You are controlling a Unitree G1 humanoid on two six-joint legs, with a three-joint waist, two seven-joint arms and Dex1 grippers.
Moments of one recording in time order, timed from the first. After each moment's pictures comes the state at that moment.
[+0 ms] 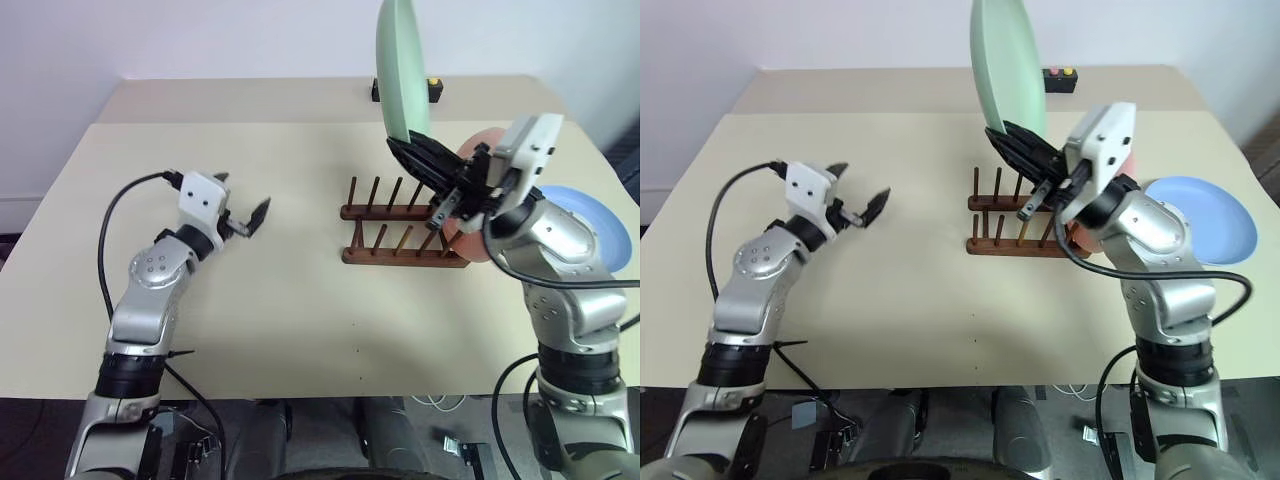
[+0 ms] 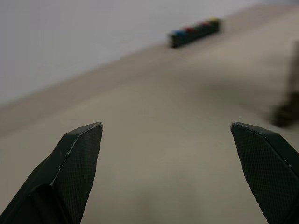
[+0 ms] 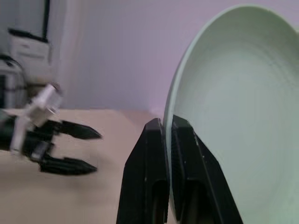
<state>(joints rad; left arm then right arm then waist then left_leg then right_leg) -0.32 0.47 0.04 -0.16 -0.23 0.27 -0.51 -0.44 -0.54 -0.14 -0.48 0.65 0.41 0.61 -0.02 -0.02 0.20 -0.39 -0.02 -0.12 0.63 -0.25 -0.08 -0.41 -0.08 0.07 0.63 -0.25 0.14</state>
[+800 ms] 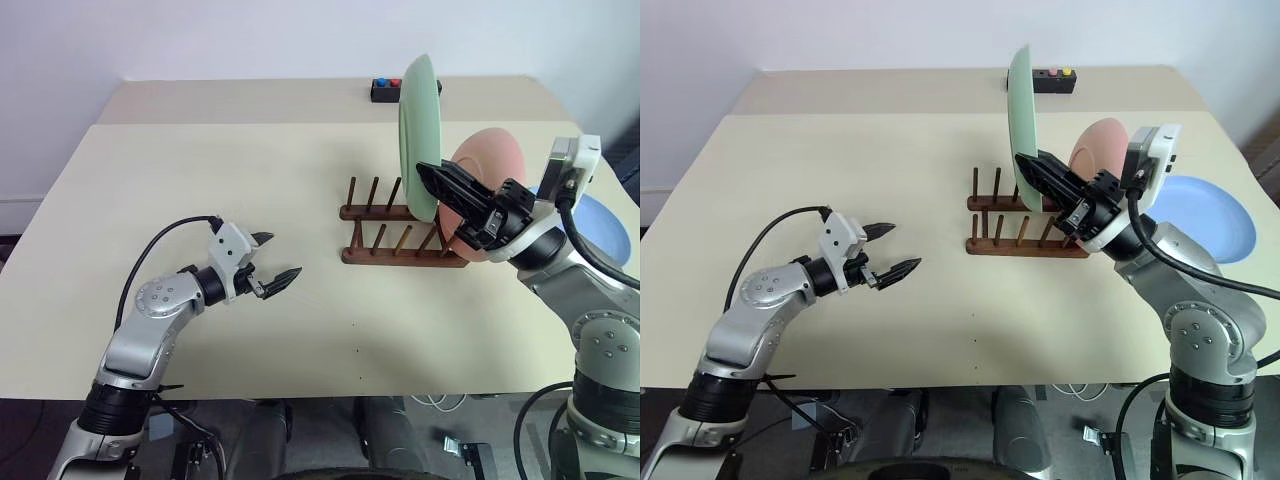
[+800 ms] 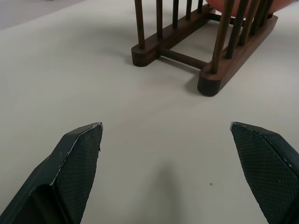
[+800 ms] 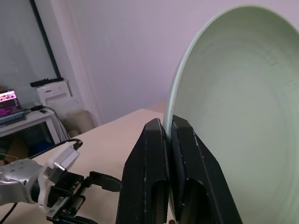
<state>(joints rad) -0.21 0.52 -0.06 -0.24 -0.29 0.36 -0.72 -0.31 -0.56 -0.30 -0.53 1.05 0.65 0.47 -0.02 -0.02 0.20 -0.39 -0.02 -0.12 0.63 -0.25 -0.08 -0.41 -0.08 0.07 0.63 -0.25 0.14</state>
